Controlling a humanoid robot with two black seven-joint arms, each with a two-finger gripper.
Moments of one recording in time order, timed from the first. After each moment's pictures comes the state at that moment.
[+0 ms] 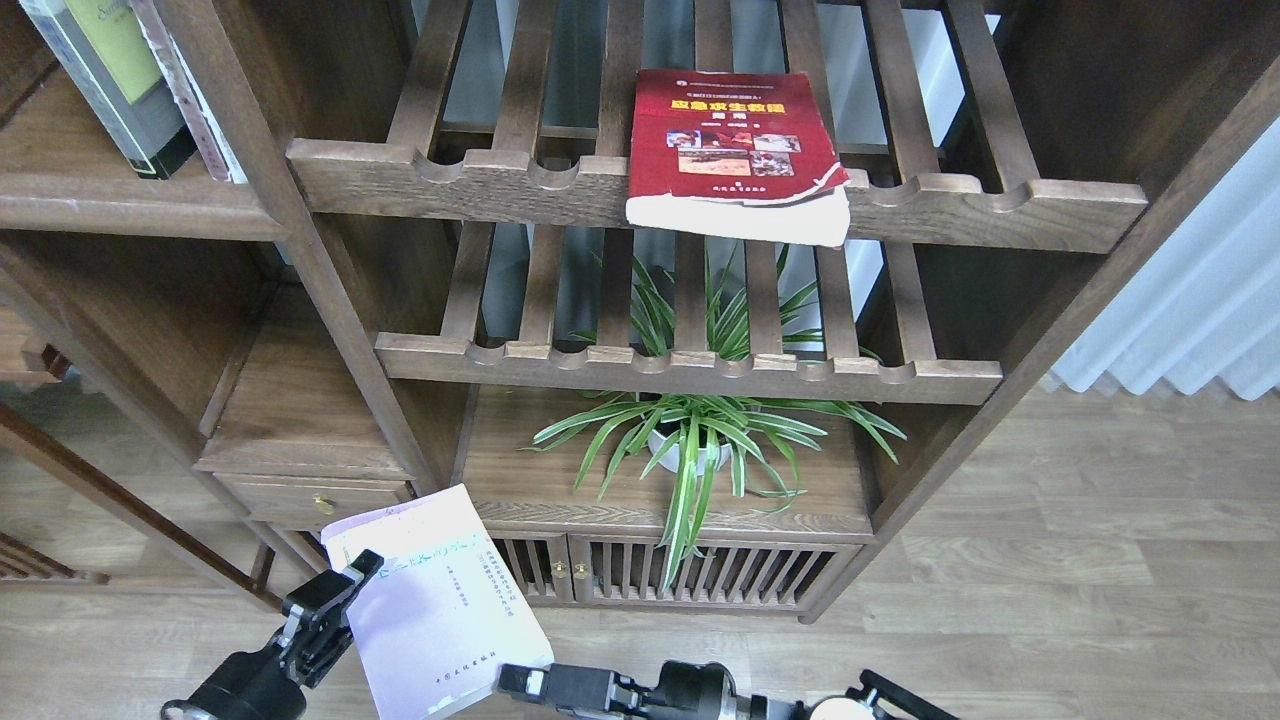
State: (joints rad) left arm 0.24 0.46 -0.97 -1.31 -0.35 -0.49 0.00; right arm 0.04 0.01 0.67 1.02 0.09 0.58 -0.49
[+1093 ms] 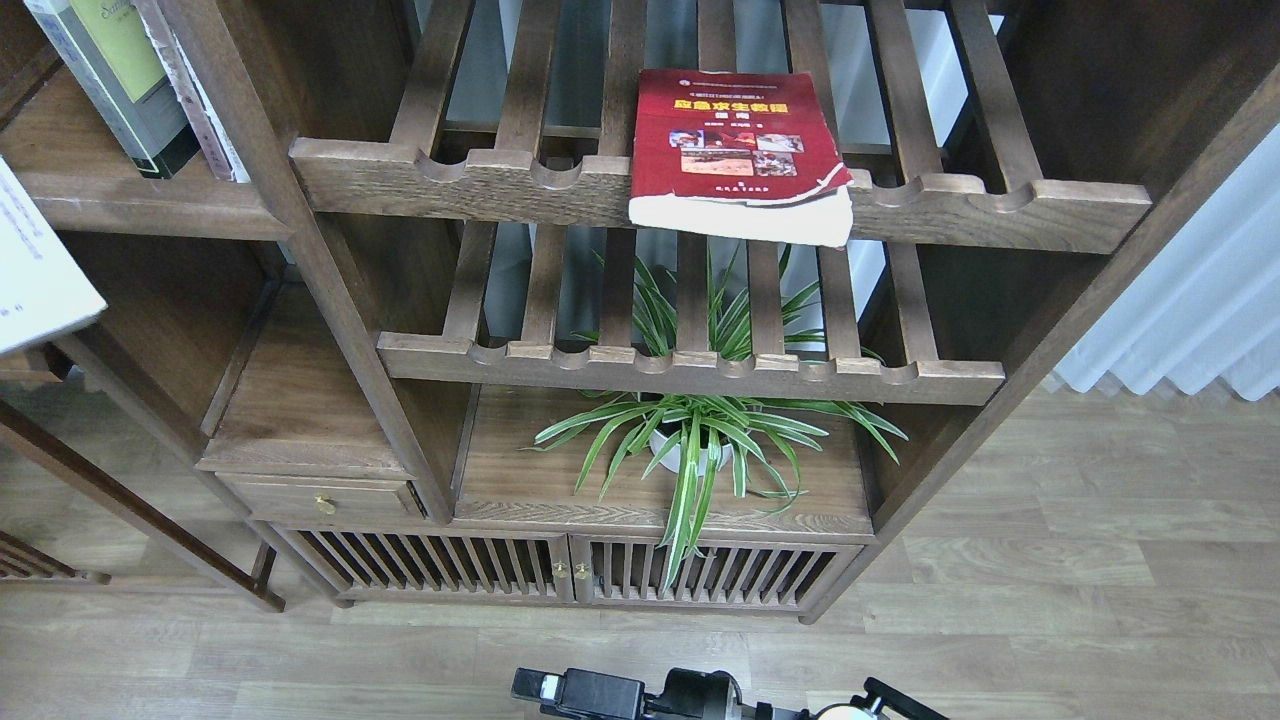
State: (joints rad) left arm 0.10 0.88 -1.85 -1.40 -0.08 -0.49 0.14; right arm 0.03 0.01 0.67 0.99 0.08 0.58 -0.49
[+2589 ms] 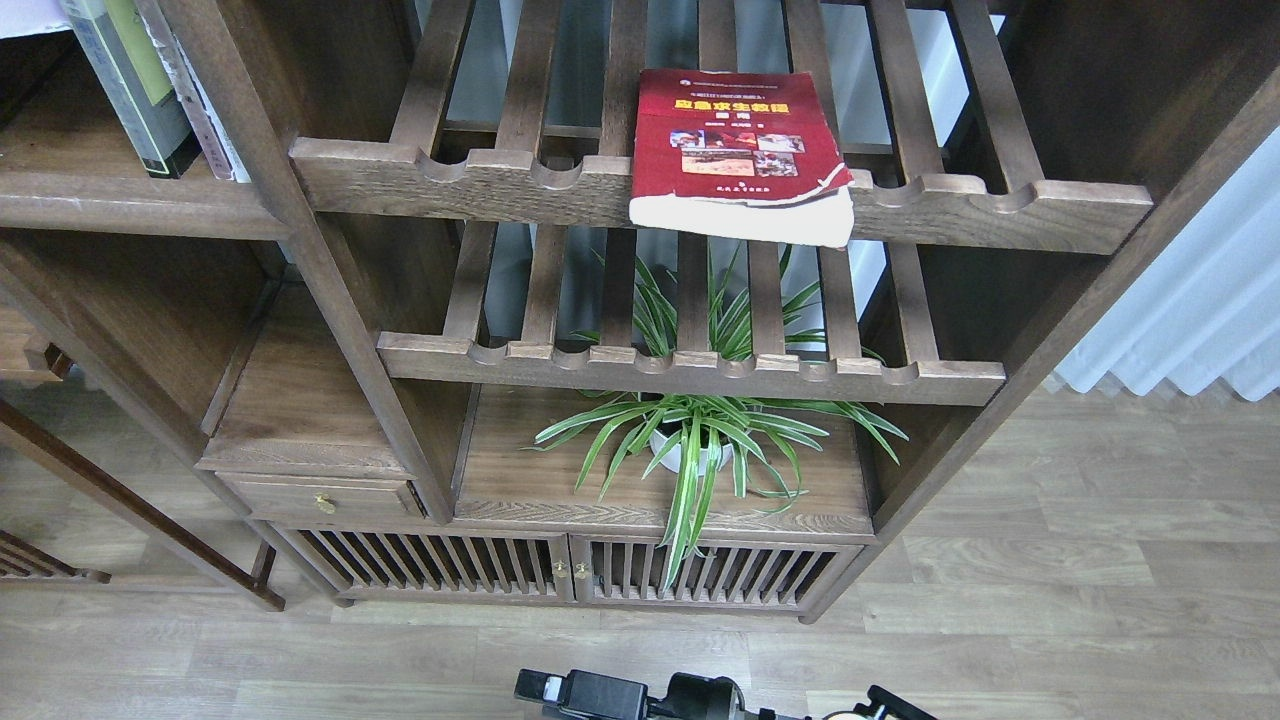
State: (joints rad) left arm -0.98 0.64 -1.32 -0.83 0.47 -0.49 0.15; right arm 0.00 0.01 0.69 1.00 0.08 0.58 -0.49
